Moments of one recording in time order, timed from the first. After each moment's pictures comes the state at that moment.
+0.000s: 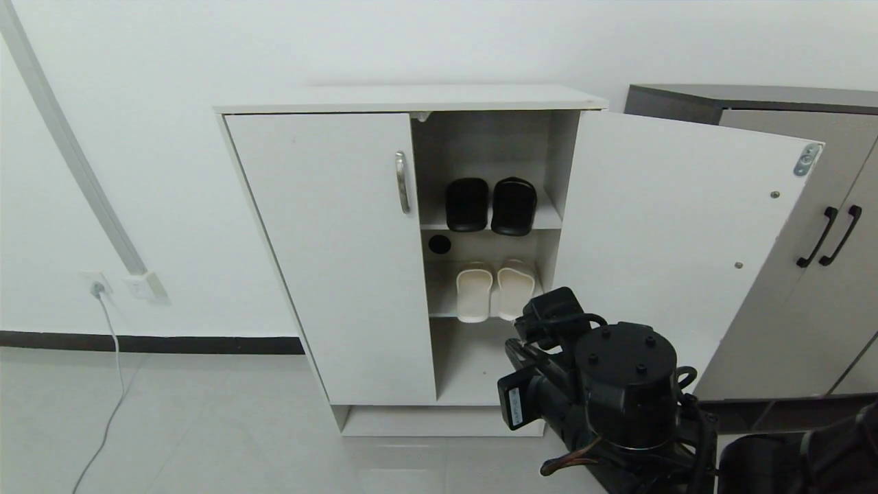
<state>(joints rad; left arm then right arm) 0.00 0.00 0.00 0.00 -0.04 -0.02 0.97 1.87 -0.72 -0.93 -0.55 0.08</state>
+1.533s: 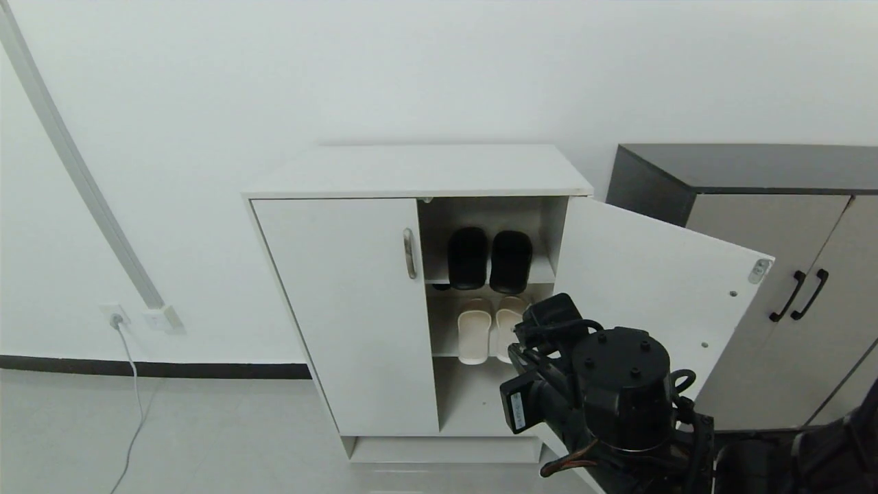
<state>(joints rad) 0.00 0.00 0.00 0.00 -0.04 -0.02 0.96 1.88 -0.71 -0.93 -0.55 0.07</state>
